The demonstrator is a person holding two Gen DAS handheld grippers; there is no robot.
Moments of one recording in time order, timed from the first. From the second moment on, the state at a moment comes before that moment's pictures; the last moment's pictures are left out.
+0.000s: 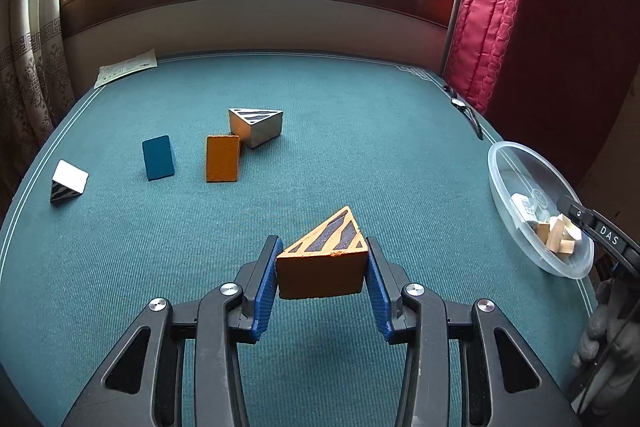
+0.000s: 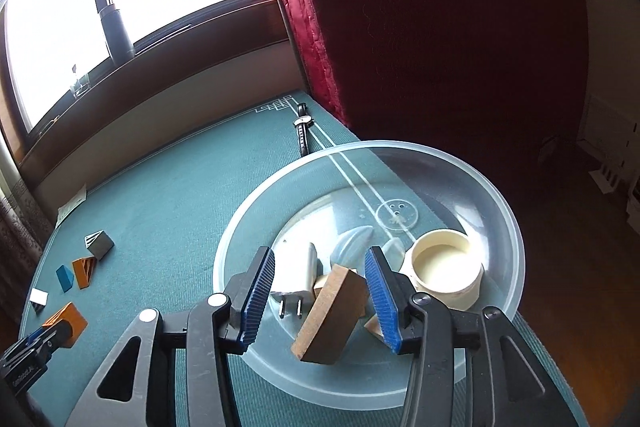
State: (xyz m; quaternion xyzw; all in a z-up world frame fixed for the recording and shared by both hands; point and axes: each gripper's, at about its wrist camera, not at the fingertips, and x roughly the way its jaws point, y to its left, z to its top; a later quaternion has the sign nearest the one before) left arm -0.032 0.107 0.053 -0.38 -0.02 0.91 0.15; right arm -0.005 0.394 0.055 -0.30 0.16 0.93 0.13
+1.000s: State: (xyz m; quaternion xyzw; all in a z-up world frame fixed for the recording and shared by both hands) left arm -0.036 0.274 0.070 -0.41 0.03 0.85 0.34; right arm 0.039 0.448 0.051 -0.26 0.18 0.93 0.19
